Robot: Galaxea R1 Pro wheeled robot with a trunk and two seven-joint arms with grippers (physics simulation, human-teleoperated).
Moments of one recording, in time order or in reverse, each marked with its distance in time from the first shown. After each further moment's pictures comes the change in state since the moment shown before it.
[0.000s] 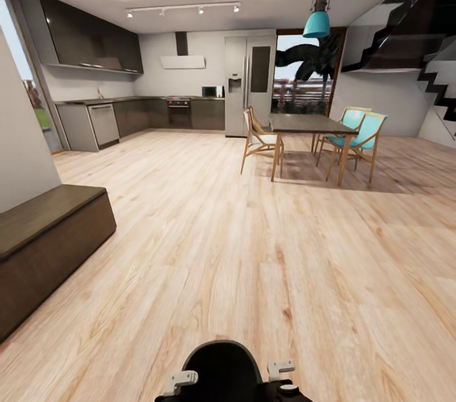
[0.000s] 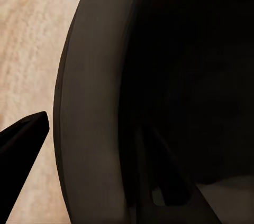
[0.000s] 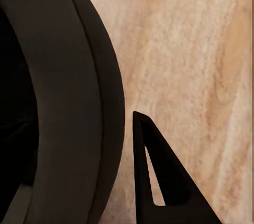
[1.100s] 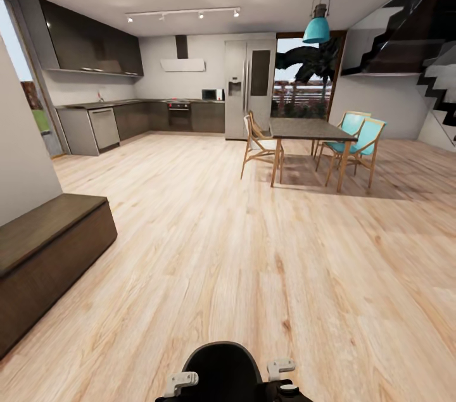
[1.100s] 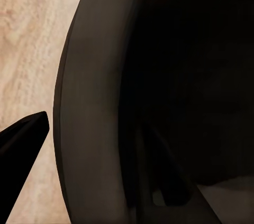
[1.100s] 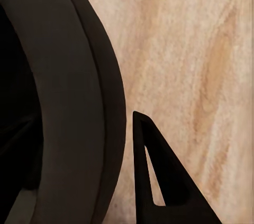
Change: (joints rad) left arm 0.000 -0.001 -0.001 0.005 -0.001 0.003 0.000; right arm 0.000 0.000 0.000 0.000 0.000 0.000 0.001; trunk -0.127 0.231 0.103
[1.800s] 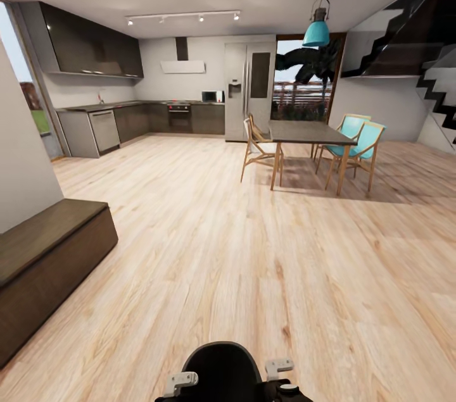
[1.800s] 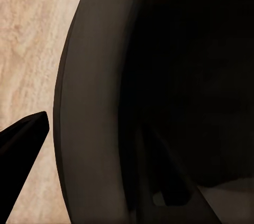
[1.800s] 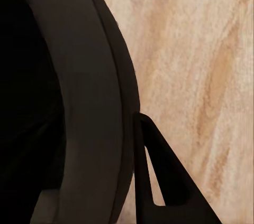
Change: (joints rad) left arm 0.000 0.001 0.000 0.000 -0.001 0.000 0.000; right arm 0.000 0.000 0.000 -0.003 0.000 0.000 0.038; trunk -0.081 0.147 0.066
